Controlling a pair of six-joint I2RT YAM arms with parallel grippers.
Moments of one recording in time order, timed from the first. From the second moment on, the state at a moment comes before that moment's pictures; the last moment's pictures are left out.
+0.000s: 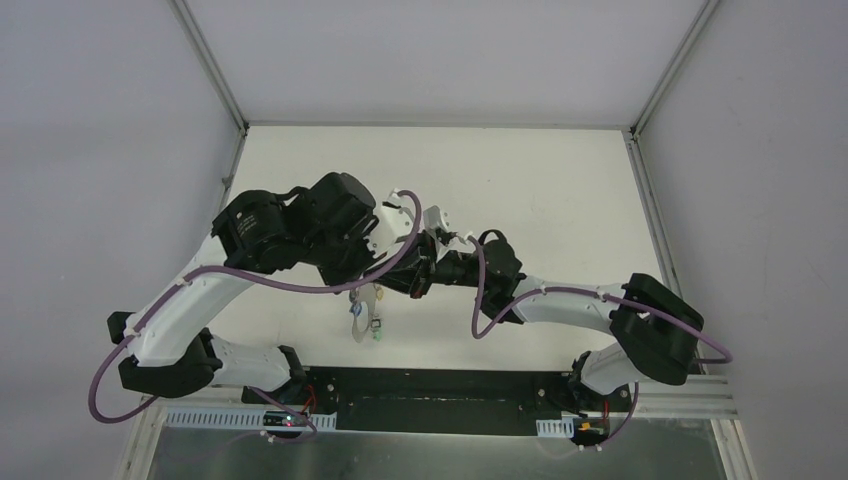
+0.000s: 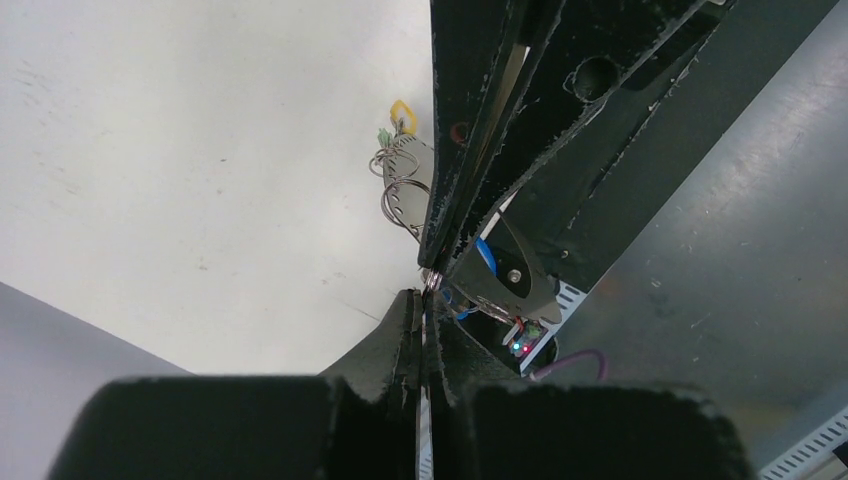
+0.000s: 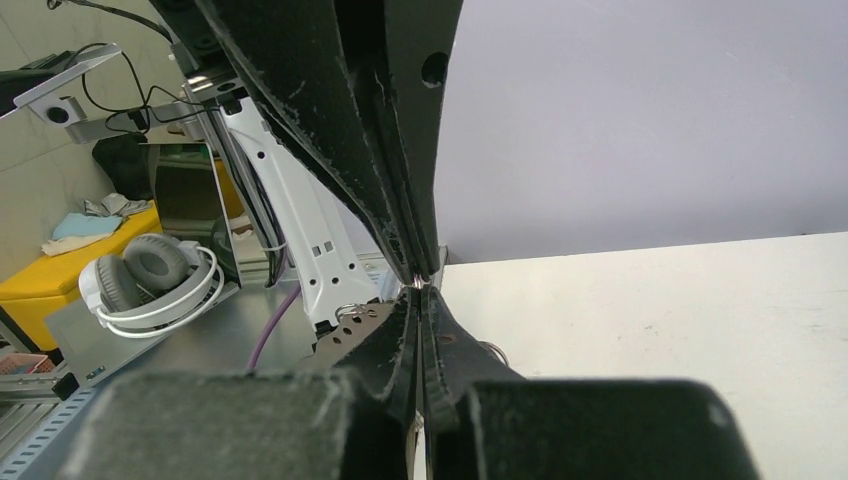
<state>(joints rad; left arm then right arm) -1.01 1.27 1.82 -1.52 -0.06 0.07 1.05 1.48 0.75 1.13 -0.56 0.41</state>
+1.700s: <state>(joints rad) -1.01 0.32 0.82 -0.55 0.00 0.24 1.06 1.46 0.74 1.13 -0.59 0.42</state>
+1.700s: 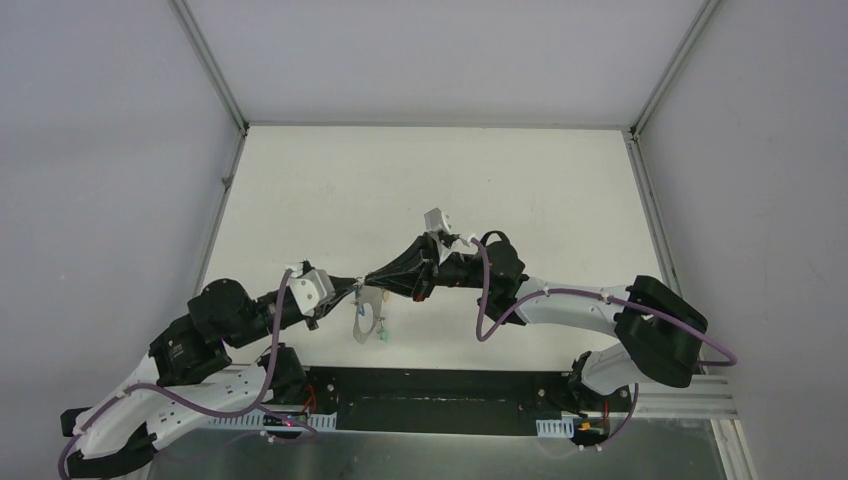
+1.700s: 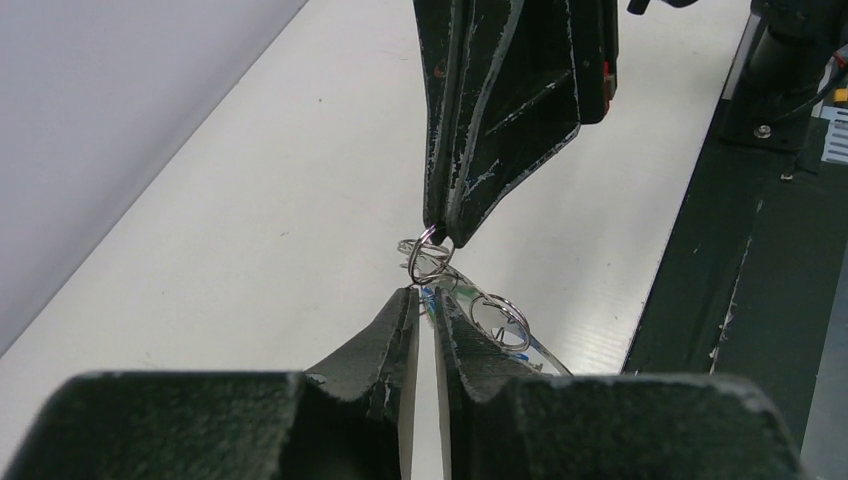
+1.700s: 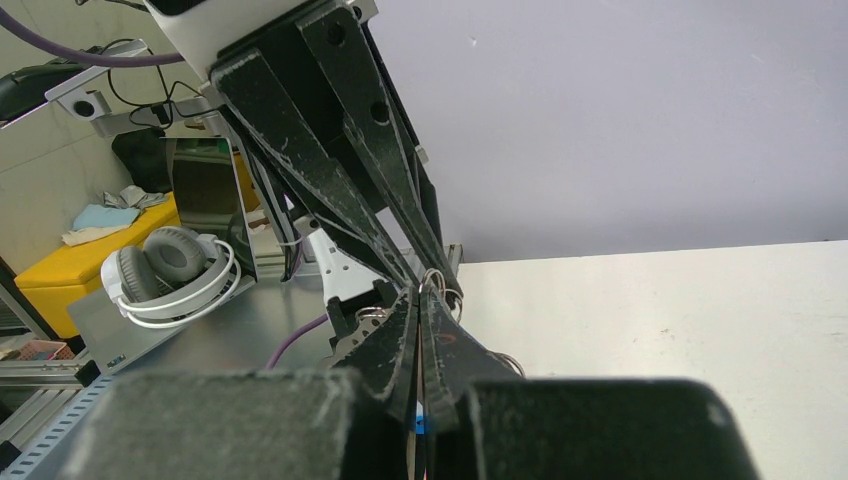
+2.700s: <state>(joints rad) -1.01 0.30 0.65 -0.33 0.08 0.29 1.06 1.44 0.74 1.15 -0.59 0.42</state>
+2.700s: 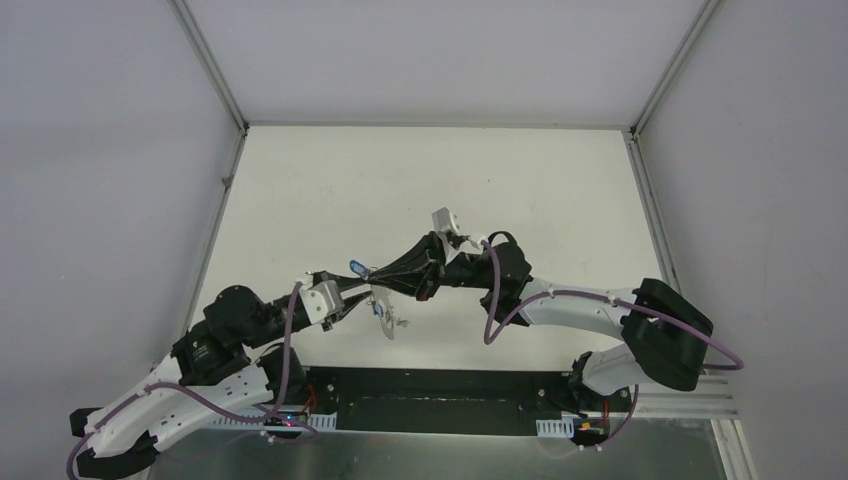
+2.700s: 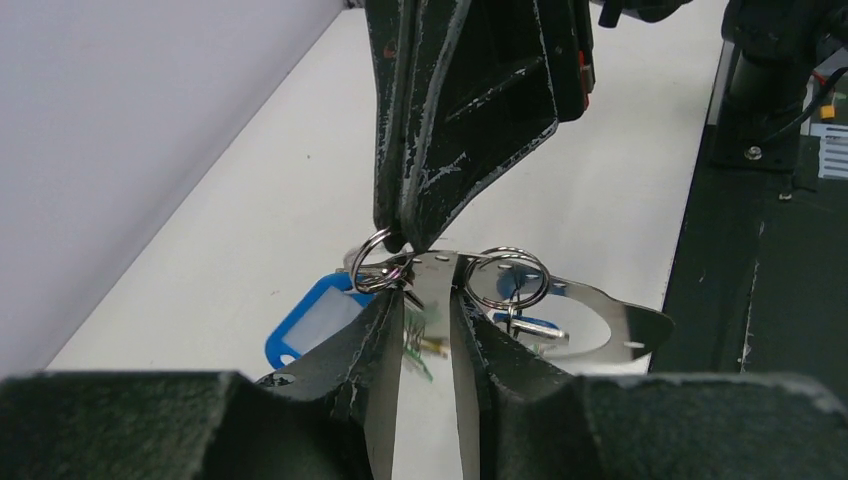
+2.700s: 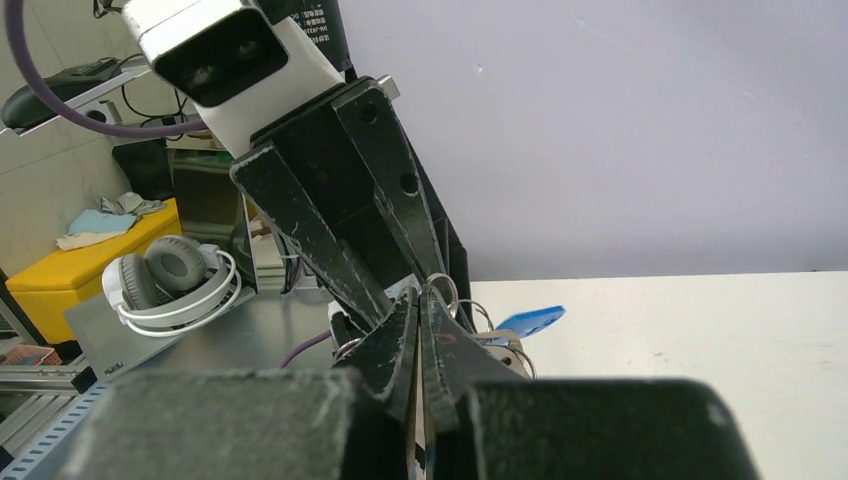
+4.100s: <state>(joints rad) -1.01 0.26 0.83 -0.50 -0.02 0.29 1.06 1.43 0.73 1.15 -0.59 0.42</state>
